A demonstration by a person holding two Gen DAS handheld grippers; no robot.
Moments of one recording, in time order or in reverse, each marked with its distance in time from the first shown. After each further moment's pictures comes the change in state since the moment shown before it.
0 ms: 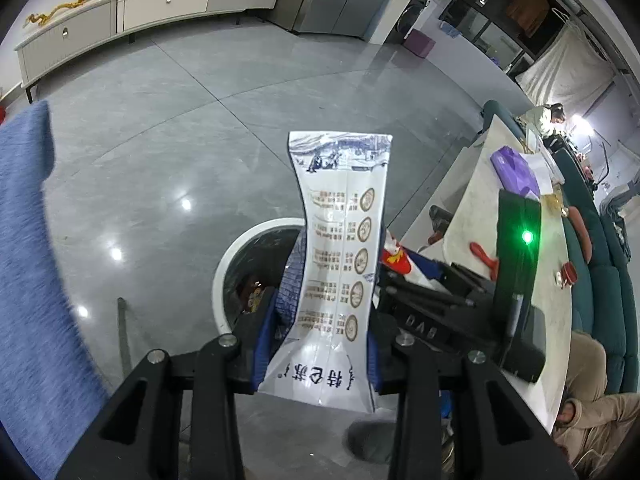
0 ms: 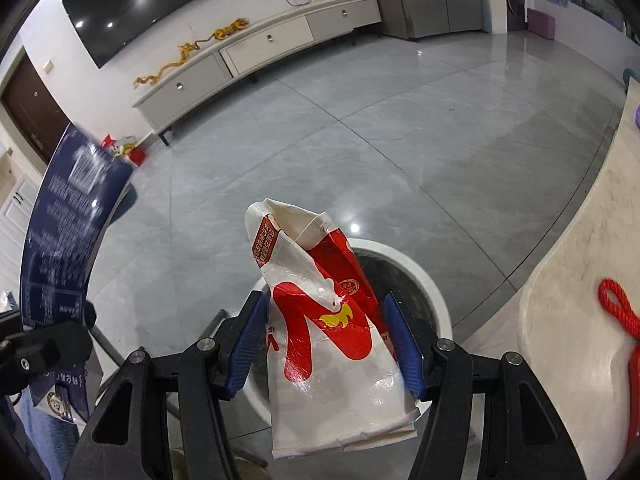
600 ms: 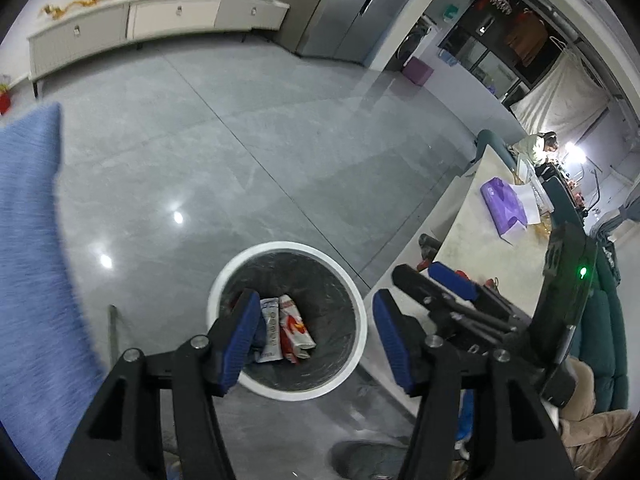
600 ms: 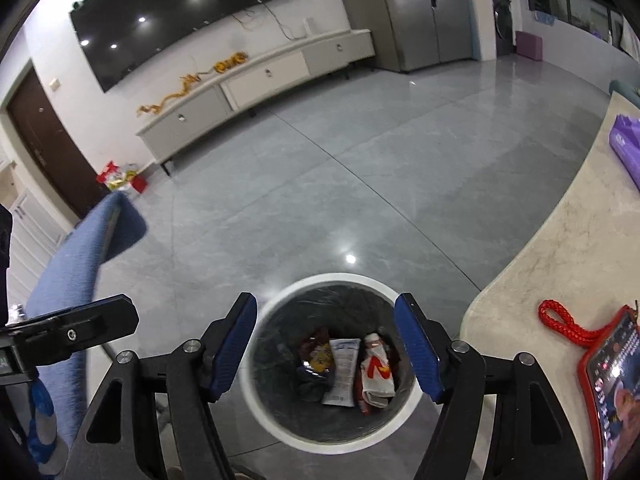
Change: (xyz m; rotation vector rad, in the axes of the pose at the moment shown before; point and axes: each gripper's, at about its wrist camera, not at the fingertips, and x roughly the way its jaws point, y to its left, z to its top) left arm -0.033 0.008 -0.008 -0.035 -0.110 -0.027; right arm -0.058 0.006 0.003 0.001 -0.138 0.015
